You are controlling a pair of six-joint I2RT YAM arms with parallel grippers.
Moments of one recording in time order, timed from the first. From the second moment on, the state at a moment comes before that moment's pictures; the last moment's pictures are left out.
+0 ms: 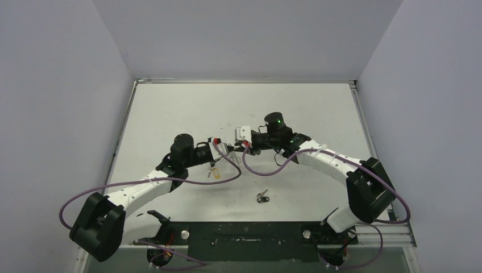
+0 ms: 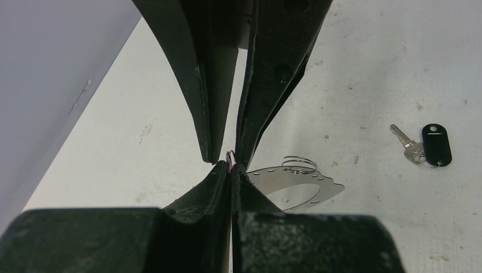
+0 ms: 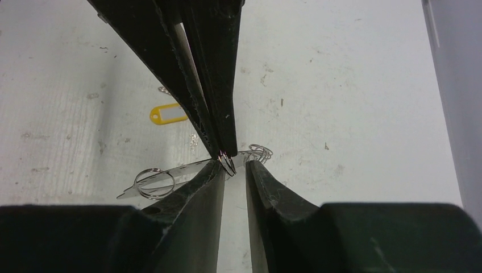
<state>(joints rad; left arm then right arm) -0.56 1.17 0.52 0.45 0.61 0.46 0.67 1.51 0.98 0.00 -0.74 -0.75</state>
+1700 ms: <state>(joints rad) -0.42 1.49 0.29 1.40 0.86 -0.17 0.63 1.46 0.75 0.36 -0.87 -0.42</state>
